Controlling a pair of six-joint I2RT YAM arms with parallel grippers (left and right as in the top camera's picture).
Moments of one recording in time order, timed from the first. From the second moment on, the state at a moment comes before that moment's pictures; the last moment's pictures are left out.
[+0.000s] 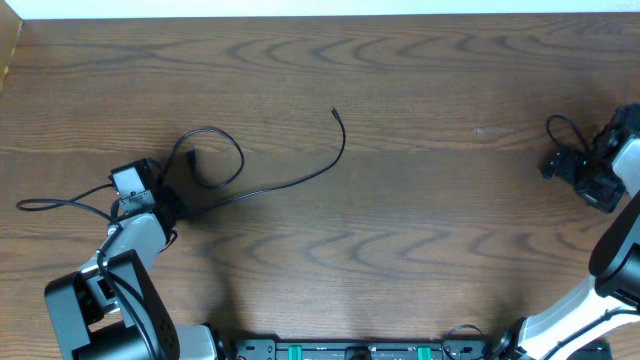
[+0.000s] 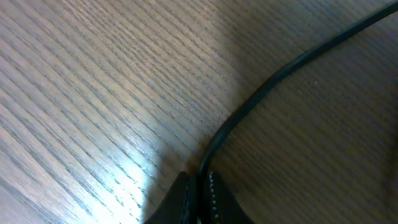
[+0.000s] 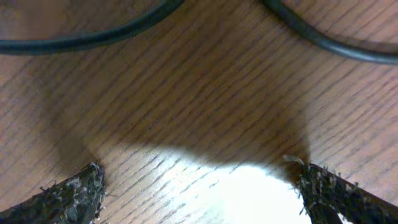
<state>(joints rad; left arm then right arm) 0.37 1.58 0.61 -0.11 -0.13 -0.27 -0.49 1.95 1.21 -0.64 0.04 0.19</state>
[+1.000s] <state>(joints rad) 0.37 1.58 0.61 -0.11 -0.13 -0.27 -0.59 2.03 1.19 -0.23 0.08 0.17</state>
